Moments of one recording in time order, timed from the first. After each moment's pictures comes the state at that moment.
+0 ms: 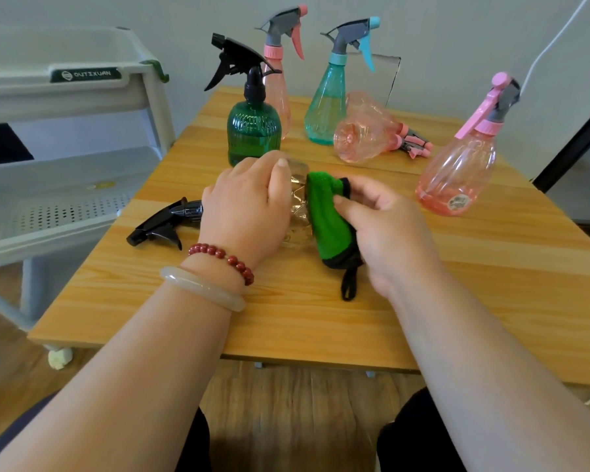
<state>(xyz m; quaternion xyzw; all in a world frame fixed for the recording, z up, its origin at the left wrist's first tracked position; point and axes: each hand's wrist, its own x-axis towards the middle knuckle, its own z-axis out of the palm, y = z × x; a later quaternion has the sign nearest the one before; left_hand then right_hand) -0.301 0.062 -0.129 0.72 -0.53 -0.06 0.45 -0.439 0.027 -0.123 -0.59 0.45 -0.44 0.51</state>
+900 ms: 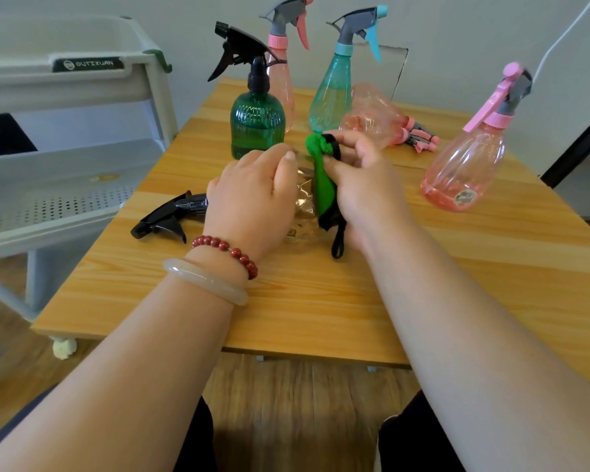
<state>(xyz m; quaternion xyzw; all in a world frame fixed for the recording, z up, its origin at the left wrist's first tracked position) -0.302 0.062 -0.127 0.71 -0.55 -0.06 0.44 -0.406 0.003 -0.109 -0.60 0.44 -0.46 0.49</state>
